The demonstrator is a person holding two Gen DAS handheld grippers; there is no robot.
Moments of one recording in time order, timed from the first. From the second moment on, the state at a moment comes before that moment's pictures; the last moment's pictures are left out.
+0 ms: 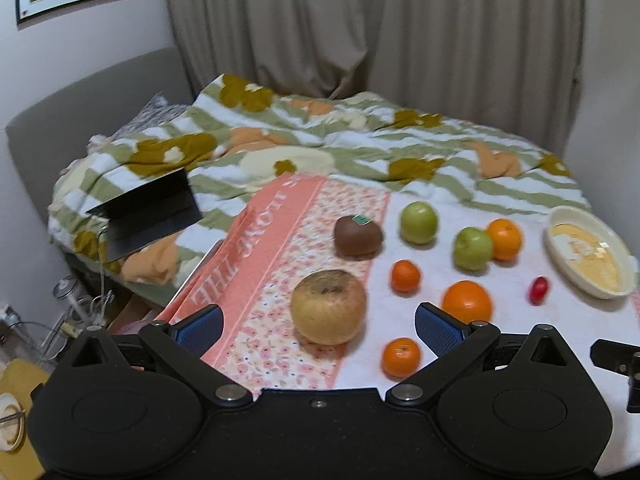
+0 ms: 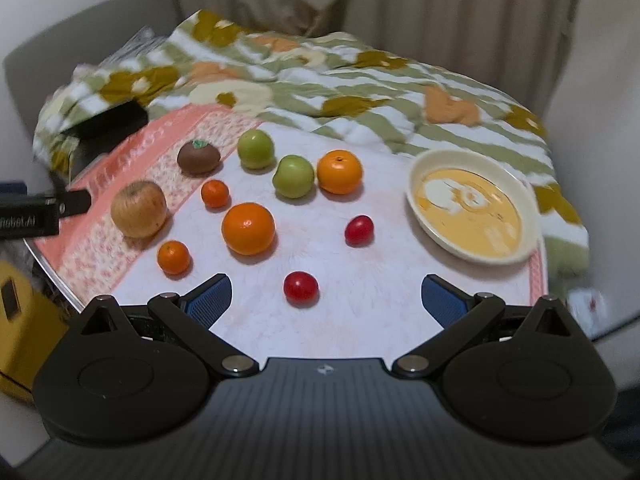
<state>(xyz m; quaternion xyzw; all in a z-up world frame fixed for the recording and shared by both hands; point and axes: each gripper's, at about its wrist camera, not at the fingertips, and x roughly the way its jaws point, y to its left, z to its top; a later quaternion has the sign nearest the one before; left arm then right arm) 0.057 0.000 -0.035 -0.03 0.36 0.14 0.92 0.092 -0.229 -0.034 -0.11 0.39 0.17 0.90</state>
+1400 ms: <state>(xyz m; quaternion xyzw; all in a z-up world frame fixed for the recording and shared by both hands) 0.131 0.022 -0.122 -0.04 0.41 0.11 0.91 0.195 -0.143 -0.137 -0.10 0.41 0.29 0.86</state>
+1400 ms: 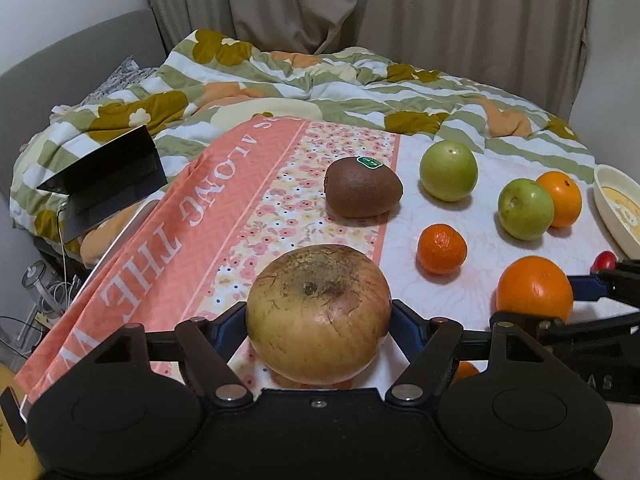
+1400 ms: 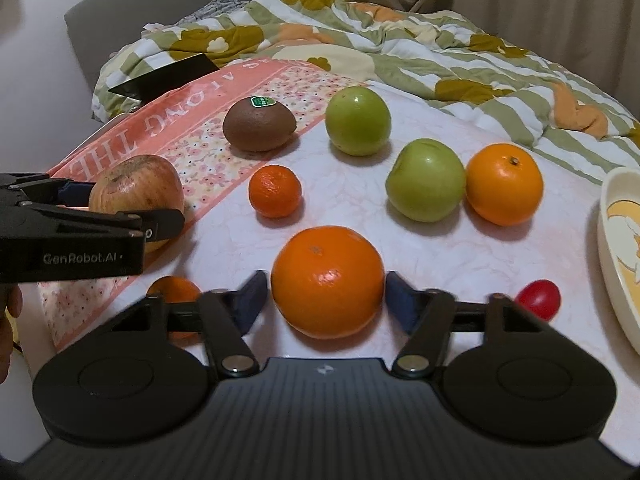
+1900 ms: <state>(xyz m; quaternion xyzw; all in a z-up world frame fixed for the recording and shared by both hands) 0.112 0.007 -0.075 -0.02 0.37 0.07 0.92 0.171 -0.171 -0.093 -0.06 0.40 0.23 0.88</state>
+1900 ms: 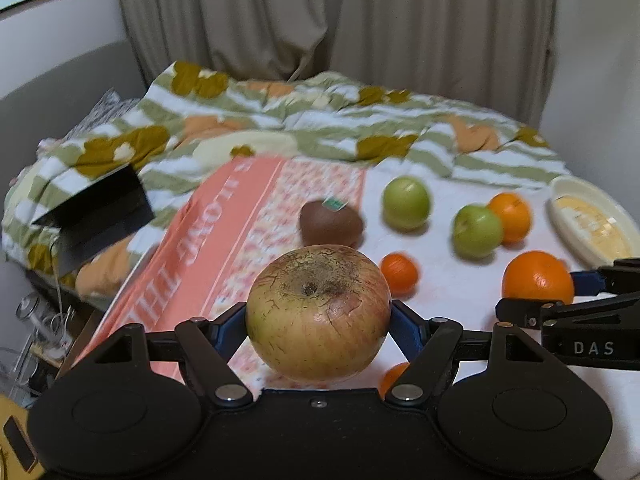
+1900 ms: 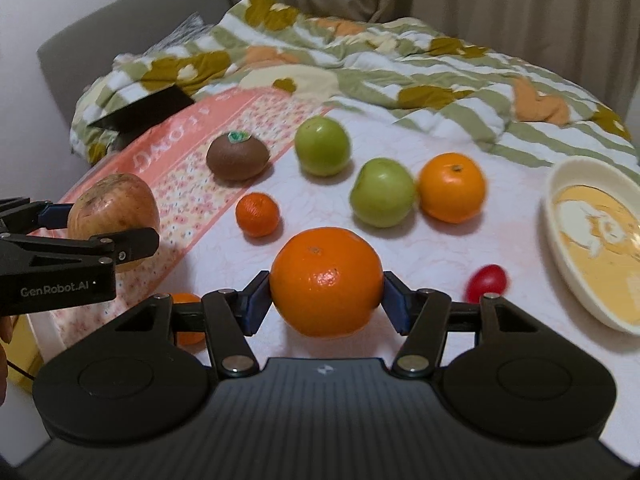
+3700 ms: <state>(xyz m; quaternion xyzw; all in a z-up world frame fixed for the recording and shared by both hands) 0.344 -0.292 -0.117 0.12 0.38 -0.16 0.90 0.315 -0.473 -0.086 0.02 0.42 0.04 0.91</state>
